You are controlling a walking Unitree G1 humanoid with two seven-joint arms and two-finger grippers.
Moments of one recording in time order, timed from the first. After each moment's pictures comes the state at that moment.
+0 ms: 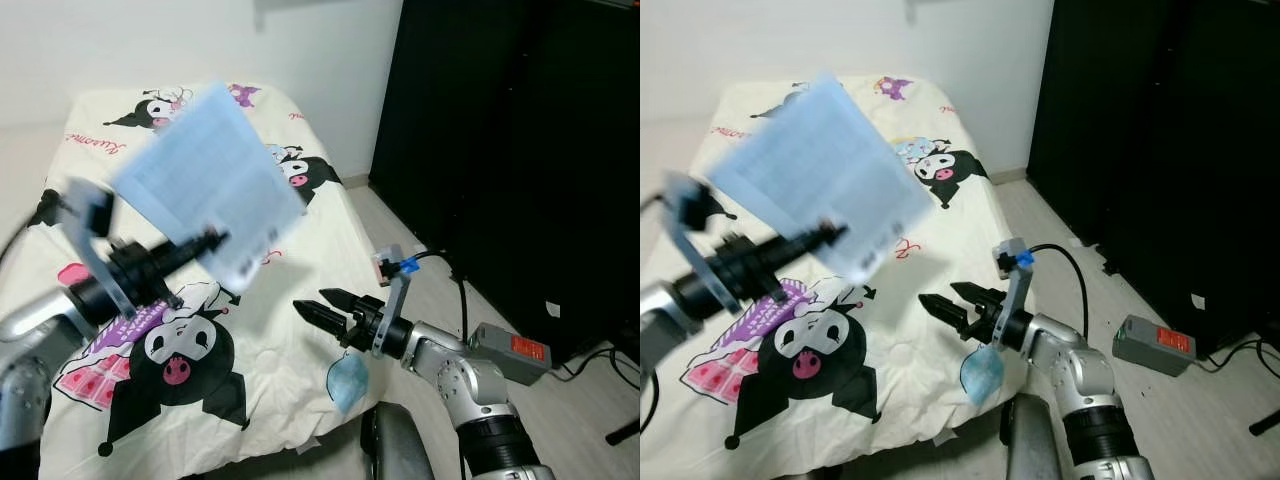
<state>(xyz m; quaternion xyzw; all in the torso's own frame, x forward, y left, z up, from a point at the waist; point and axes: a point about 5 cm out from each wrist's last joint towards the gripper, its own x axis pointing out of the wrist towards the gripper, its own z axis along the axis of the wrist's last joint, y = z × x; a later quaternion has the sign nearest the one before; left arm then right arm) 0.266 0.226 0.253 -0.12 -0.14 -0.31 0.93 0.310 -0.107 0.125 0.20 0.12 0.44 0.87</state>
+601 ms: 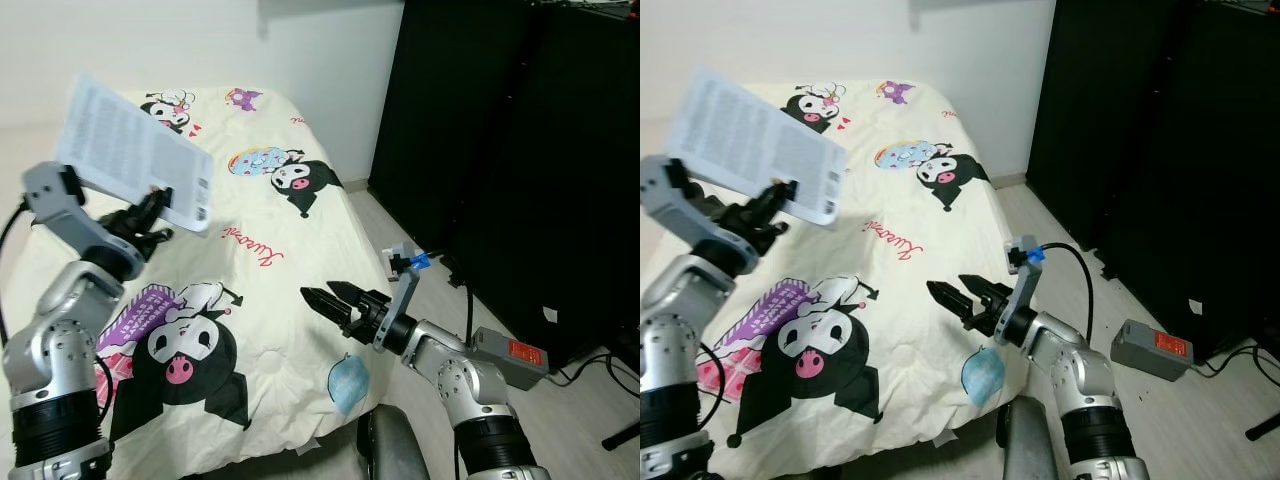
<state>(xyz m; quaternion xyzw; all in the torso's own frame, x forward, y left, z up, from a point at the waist) 0.316 0.228 0.226 -0.24 -0.09 -0.08 0.96 0.315 -0.109 0.124 0.23 0.11 0.41 0.88</state>
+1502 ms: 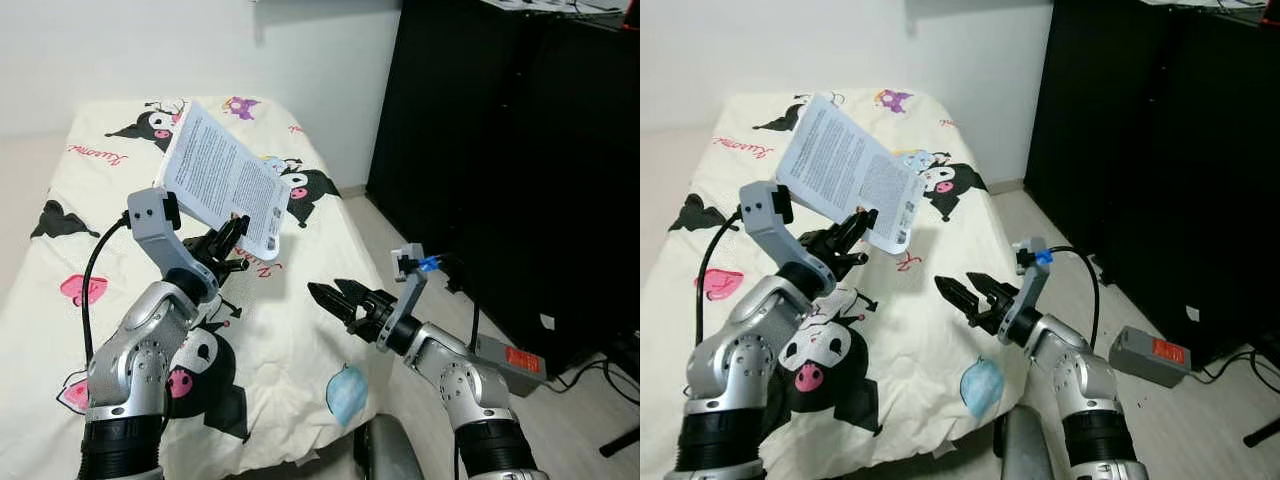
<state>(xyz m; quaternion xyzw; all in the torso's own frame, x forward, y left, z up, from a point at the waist) 0.315 0.161 0.198 -0.22 -0.05 -0.14 0.96 0.316 -0.116 0.121 0.24 0.10 0.38 0.89</state>
